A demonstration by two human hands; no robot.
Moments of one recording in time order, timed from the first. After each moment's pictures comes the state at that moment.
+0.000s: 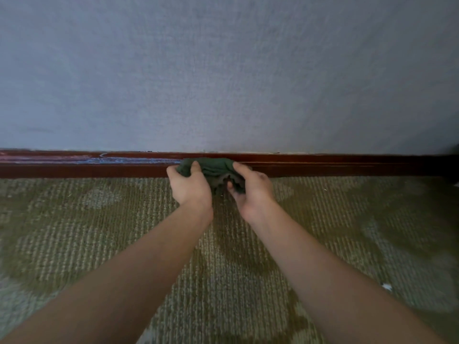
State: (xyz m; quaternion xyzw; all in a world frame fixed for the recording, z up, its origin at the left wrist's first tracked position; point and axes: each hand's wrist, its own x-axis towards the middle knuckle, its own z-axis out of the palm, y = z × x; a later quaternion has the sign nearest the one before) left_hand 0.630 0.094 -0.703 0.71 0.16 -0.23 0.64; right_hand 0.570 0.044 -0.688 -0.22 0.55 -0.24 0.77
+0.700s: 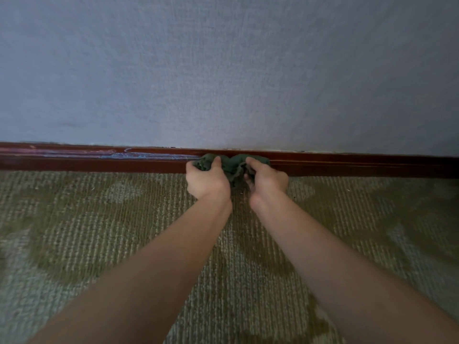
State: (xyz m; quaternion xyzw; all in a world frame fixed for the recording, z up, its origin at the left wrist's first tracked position) left_hand 0.645 0.094 -0.705 0.74 0.18 -0.21 0.61; right_hand 0.598 0.054 -0.685 -0.24 0.61 -0.29 0.70
